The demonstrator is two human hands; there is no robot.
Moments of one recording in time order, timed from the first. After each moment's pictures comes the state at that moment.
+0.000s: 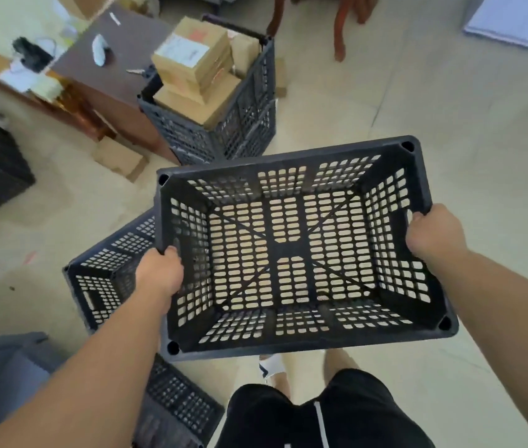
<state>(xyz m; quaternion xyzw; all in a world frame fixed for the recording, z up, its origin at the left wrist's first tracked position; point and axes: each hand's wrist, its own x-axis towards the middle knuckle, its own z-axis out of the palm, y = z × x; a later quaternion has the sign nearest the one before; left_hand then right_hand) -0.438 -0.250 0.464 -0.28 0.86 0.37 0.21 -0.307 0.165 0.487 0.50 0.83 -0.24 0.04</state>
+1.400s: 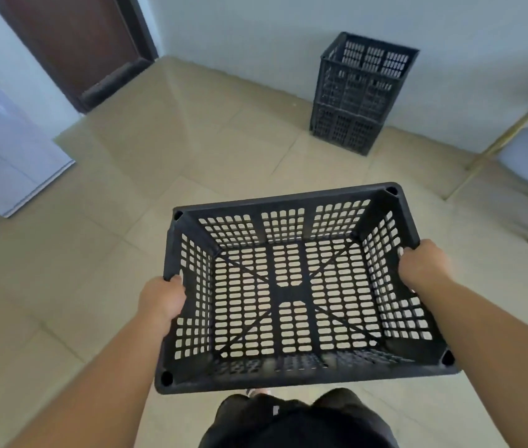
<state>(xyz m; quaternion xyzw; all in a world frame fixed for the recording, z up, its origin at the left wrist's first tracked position) -0.118 0.530 0.567 0.40 0.80 0.15 0.42 0.306 0.428 0.604 0.93 0.27 -0.20 -0.11</state>
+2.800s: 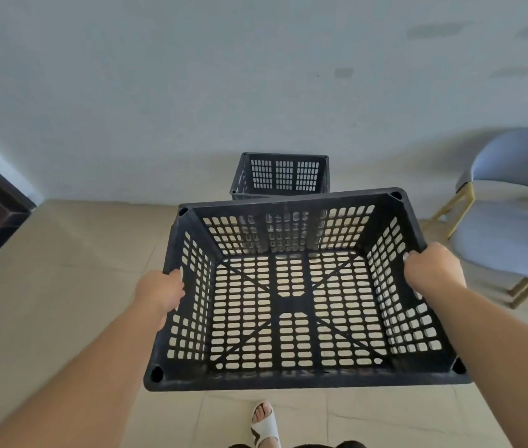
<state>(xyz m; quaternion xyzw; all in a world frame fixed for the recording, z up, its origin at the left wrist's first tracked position) 0.366 1.213 0.659 0.56 0.67 0.14 0.47 0.706 0.937 0.661 0.96 0.07 -0.12 -0.25</state>
